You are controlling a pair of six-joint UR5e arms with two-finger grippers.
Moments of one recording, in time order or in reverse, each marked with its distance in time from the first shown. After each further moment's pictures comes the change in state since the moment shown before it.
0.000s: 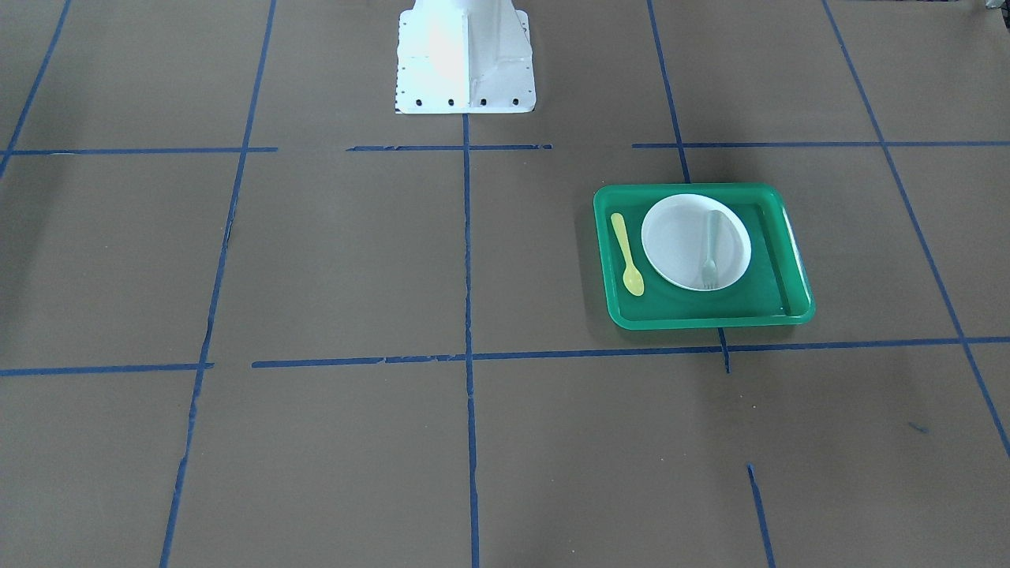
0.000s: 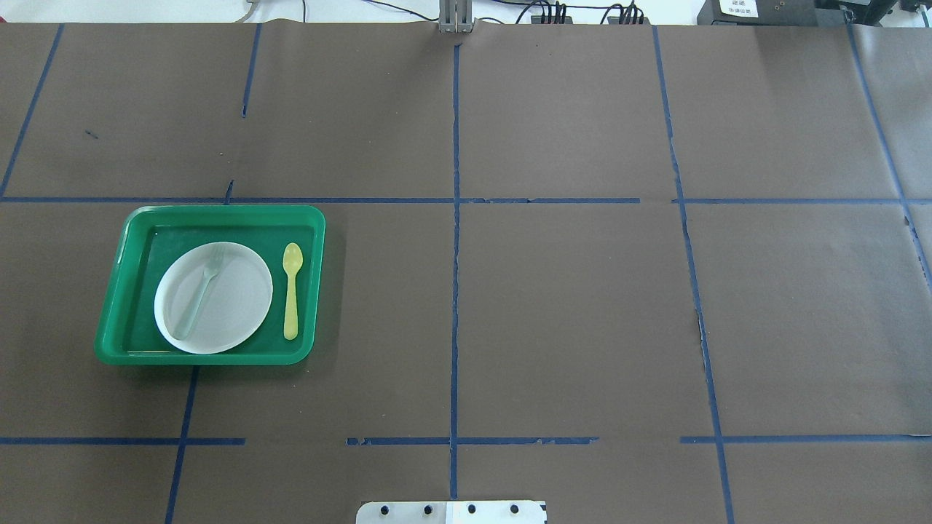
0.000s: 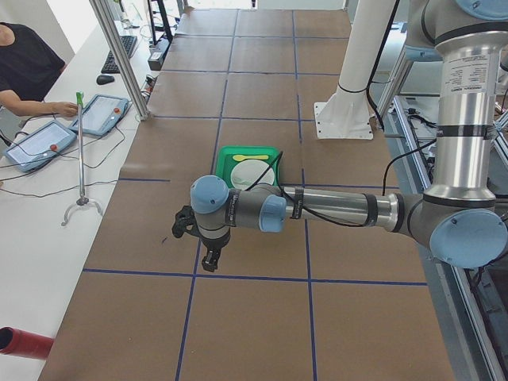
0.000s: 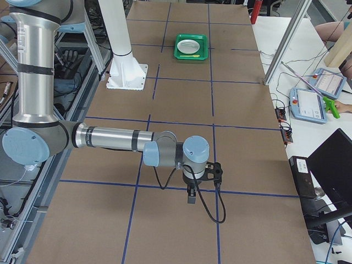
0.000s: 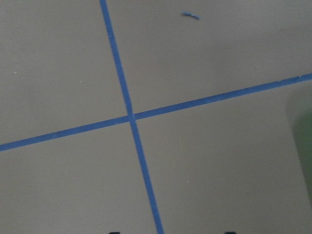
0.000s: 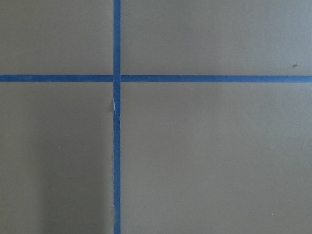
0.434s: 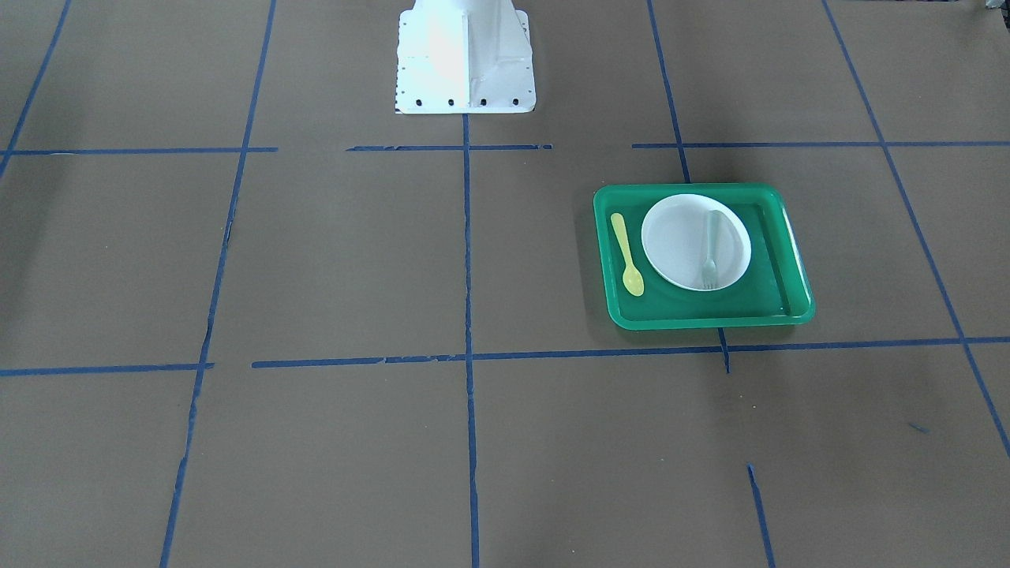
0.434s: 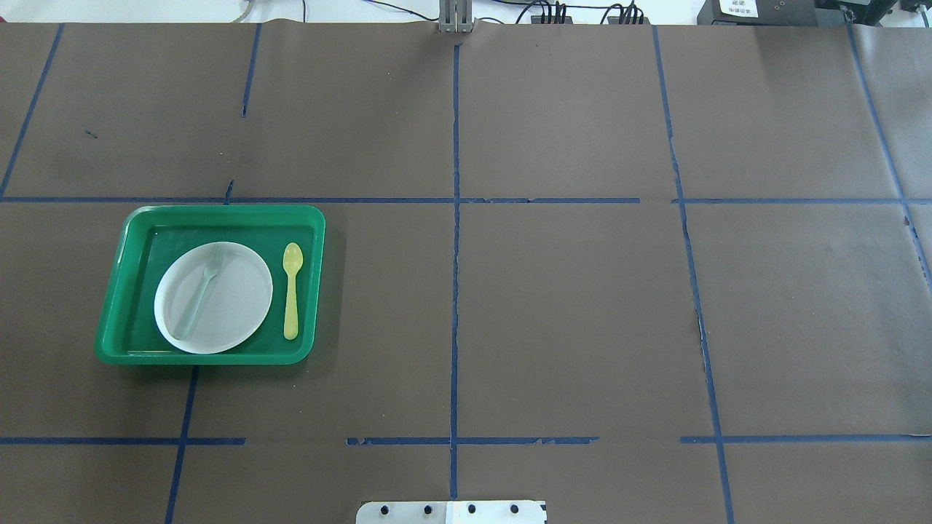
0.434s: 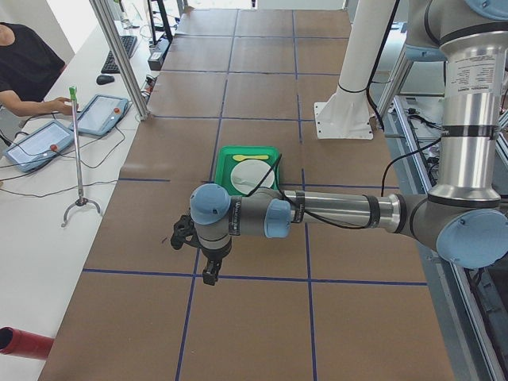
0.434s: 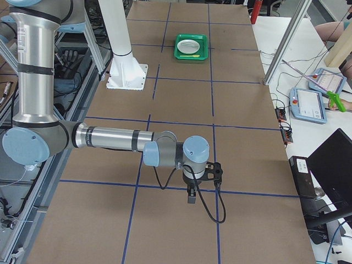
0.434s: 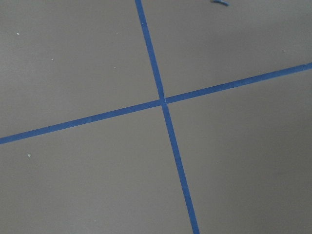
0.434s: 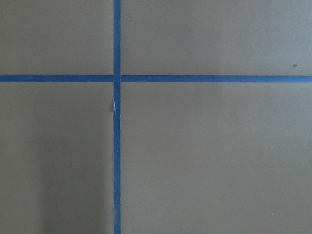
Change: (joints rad) left arm -0.044 -0.008 0.013 0.057 0.000 0.026; right arm 0.000 0.000 0.000 0.000 0.000 0.000
